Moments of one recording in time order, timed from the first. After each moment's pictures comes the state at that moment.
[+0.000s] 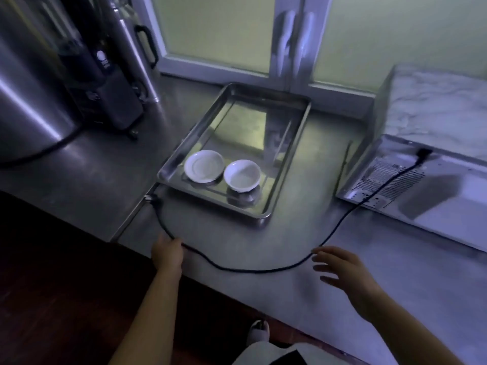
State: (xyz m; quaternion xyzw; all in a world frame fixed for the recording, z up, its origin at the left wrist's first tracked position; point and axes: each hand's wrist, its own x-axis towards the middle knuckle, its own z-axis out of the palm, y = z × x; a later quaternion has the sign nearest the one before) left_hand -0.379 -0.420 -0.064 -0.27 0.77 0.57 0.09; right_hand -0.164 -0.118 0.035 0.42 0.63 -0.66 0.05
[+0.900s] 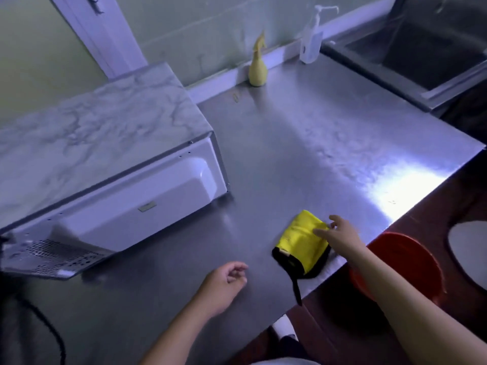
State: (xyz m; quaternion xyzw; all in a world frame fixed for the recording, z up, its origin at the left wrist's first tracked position) left_hand 0.003 0.065 -0.035 0.44 0.70 0.20 0.53; right_hand 0.293 0.211 -0.060 0.76 0.51 -0.40 -0.08
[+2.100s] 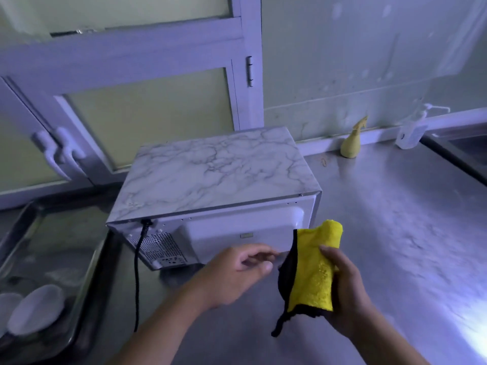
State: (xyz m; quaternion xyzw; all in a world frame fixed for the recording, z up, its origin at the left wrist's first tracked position) left_hand -0.094 0.060 0.156 0.56 0.64 0.35 0.40; right_hand 0.104 0.156 0.107 0.35 0.27 -0.86 -0.24
